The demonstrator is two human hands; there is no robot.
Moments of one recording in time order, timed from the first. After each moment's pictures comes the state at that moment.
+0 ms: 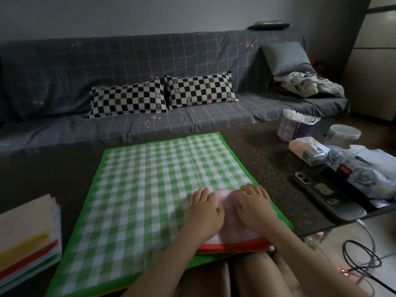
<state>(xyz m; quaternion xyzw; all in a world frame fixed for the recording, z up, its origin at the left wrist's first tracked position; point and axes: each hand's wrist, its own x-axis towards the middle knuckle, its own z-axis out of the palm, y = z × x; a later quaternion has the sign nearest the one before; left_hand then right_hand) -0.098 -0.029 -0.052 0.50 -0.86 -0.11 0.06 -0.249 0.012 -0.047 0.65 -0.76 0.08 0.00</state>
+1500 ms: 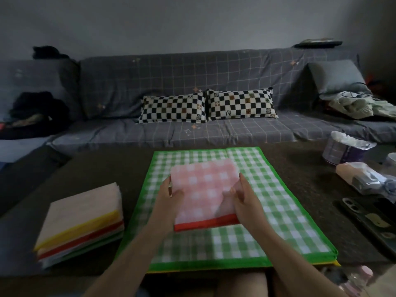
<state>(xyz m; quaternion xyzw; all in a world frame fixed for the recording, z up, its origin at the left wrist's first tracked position) 0.057 -0.022 0.022 0.55 -0.48 -0.47 0.50 -0.128 0.001 0.009 0.54 -0.62 0.47 -0.32</state>
